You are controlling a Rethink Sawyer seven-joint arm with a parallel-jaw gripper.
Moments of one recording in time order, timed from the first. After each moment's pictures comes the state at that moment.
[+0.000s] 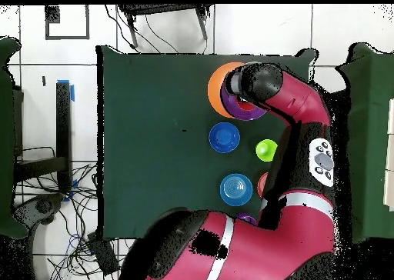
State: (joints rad) arm -0.34 -0.34 -0.11 1.10 0.20 0.70 2.82
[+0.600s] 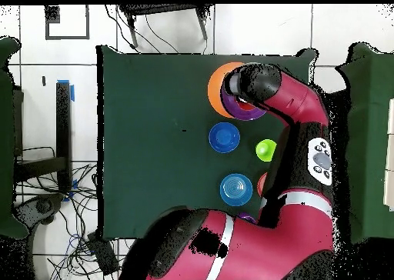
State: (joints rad) arm -0.34 -0.33 -0.10 1.10 0.20 0.70 2.82
